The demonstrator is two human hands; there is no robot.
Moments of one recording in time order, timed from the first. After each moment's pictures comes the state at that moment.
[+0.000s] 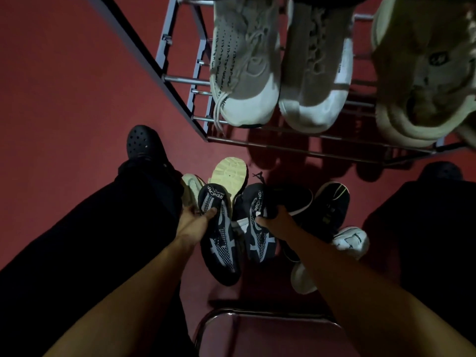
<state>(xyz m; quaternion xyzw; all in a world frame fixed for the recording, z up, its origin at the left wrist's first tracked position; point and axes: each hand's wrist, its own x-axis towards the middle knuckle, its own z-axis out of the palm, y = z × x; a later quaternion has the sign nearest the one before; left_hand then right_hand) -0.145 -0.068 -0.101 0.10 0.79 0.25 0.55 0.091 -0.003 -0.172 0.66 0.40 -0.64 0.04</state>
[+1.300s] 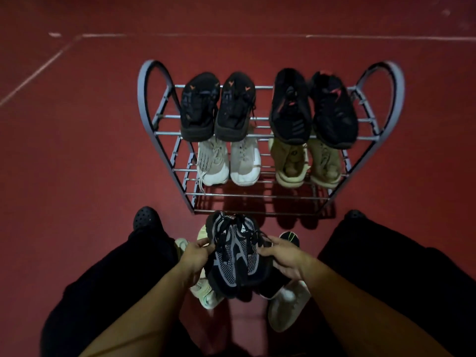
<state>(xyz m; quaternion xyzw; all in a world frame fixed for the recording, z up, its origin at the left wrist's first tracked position) -0.077 -0.076 0.064 0.18 0.70 0.33 0.61 0.165 -0.033 0.075 0.55 0.26 -0.78 -0.17</state>
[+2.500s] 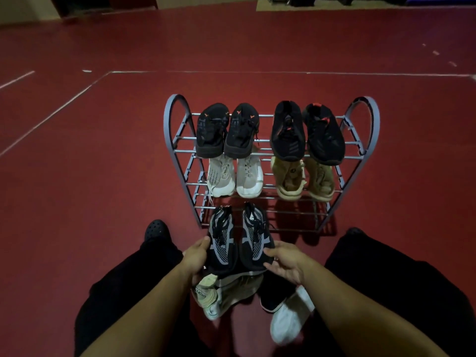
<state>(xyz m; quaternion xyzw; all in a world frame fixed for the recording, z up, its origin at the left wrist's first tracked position) -0.073 -0.097 0.122 0.16 0.68 0.38 0.60 0.164 -0.050 0.130 0.59 0.21 -0.75 -0.21</state>
